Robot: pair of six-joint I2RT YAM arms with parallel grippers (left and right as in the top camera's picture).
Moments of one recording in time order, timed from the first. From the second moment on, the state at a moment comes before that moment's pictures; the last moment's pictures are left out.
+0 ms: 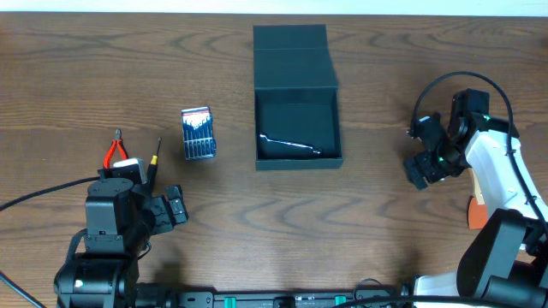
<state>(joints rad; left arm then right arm) -0.05 0.64 0.75 -0.97 -0.01 -0.28 -0.23 1.63 1.10 -0.94 0.02 -0.65</state>
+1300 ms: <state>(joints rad) -0.05 0.64 0.75 -0.93 -0.01 -0.28 -0.29 1.85 1.10 -0.80 0.04 -0.67</state>
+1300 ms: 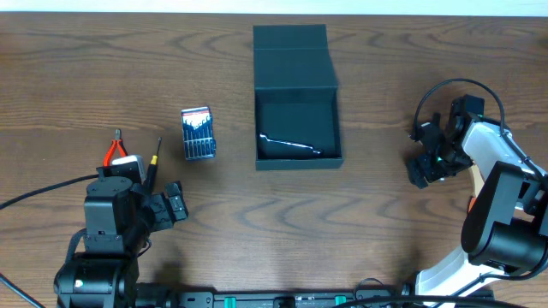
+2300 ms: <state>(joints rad) -0.05 0.64 0.75 -0.93 -0.01 -0.28 -0.29 1.87 1.11 -0.80 0.03 -0.67</state>
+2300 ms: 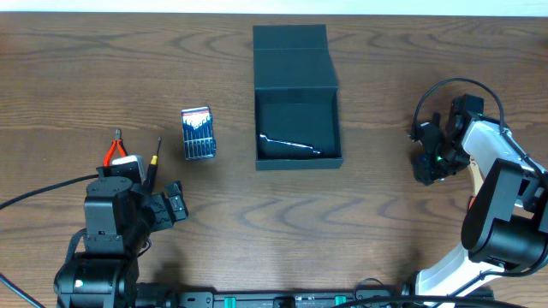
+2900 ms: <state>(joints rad) -0.05 0.64 0.75 -0.93 -0.01 -0.28 -0.29 1.87 1.12 -0.80 0.03 -0.61</state>
